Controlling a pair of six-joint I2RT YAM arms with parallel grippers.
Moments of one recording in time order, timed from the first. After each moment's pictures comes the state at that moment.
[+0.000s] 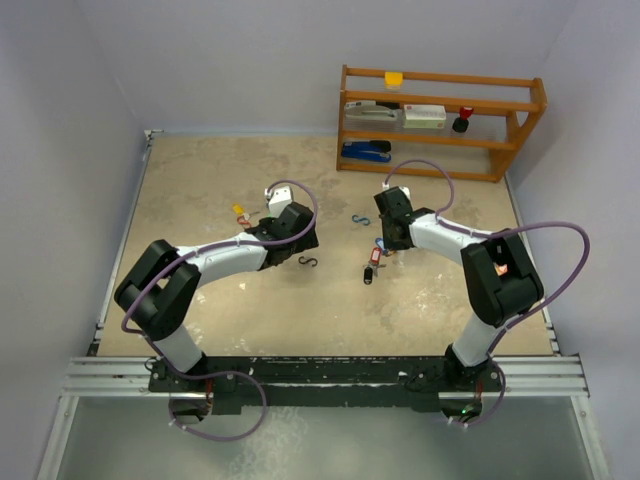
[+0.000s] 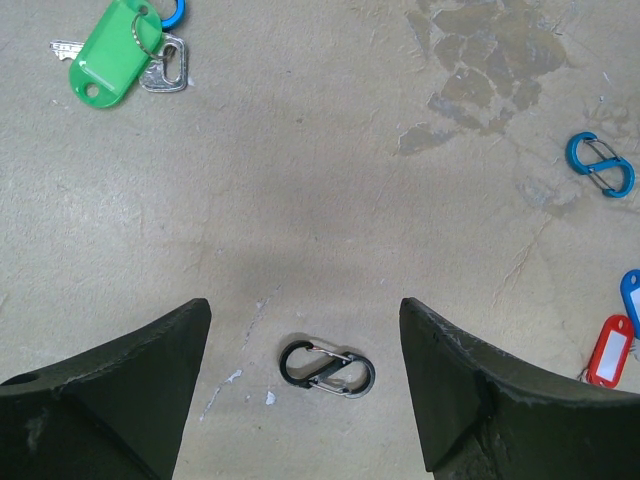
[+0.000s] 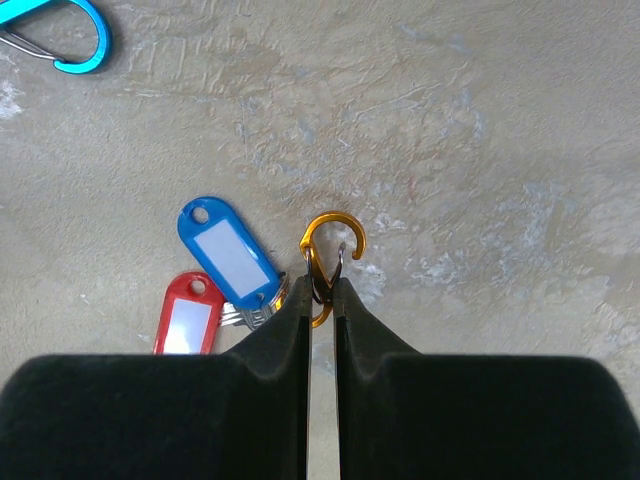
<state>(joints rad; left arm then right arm) -0.71 1.67 0.97 -0.14 -0.45 -0.80 0.44 1.72 1.01 -0.40 0.35 0.31</state>
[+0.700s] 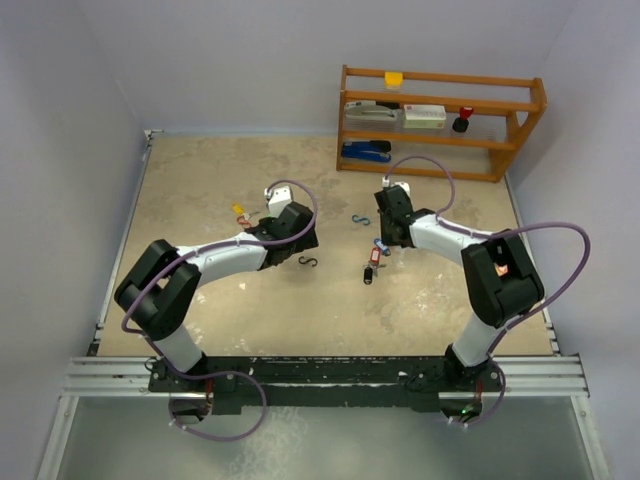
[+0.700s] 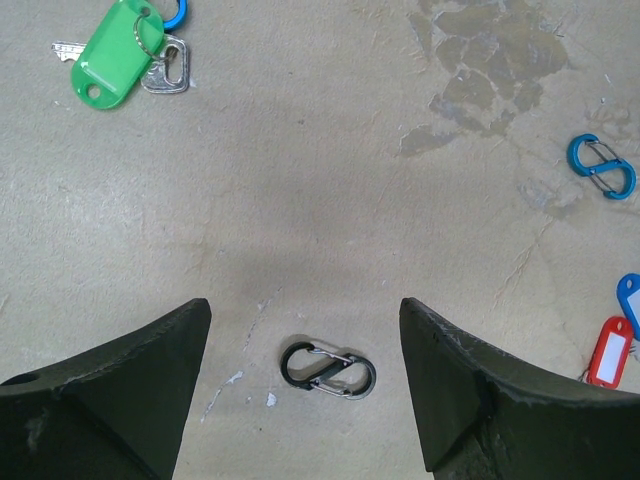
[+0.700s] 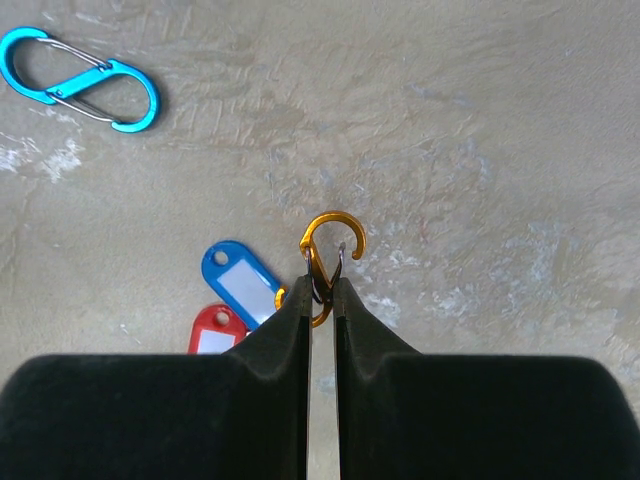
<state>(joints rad) -0.71 1.67 0.97 -0.14 -0.45 -0.80 0.44 1.72 1.01 -0.32 0.35 0.31</state>
